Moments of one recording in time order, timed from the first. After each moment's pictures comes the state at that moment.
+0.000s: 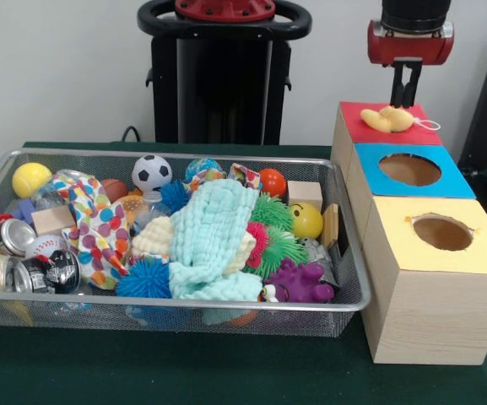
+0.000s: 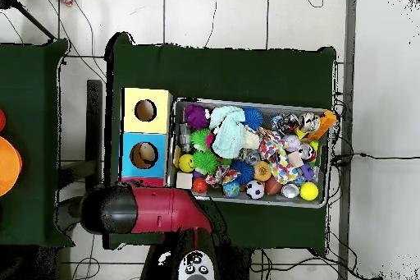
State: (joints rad) arm 0.05 -0.87 0.02 2.00 0.15 0.51 1.84
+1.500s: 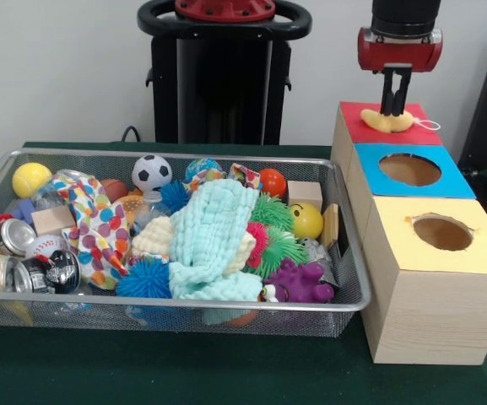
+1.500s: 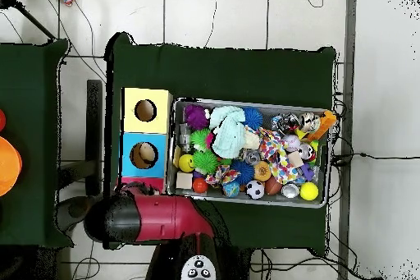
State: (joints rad) arm 0.04 -0.87 0.02 2.05 0.11 0.39 1.84
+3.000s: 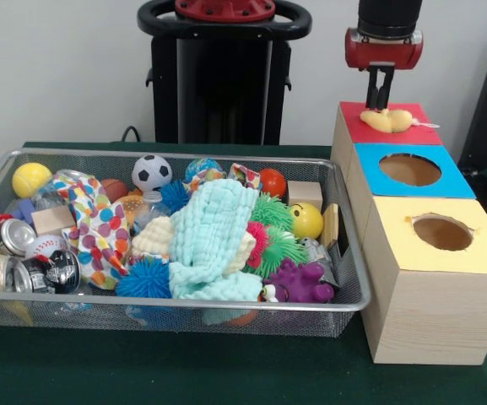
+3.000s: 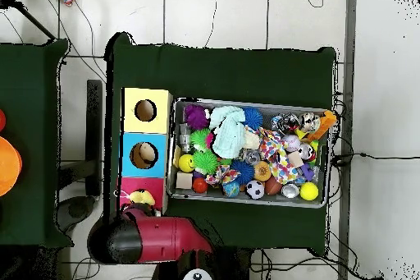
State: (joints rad) arm 0.04 -0.87 0.03 2.18 0.10 0.30 1.84
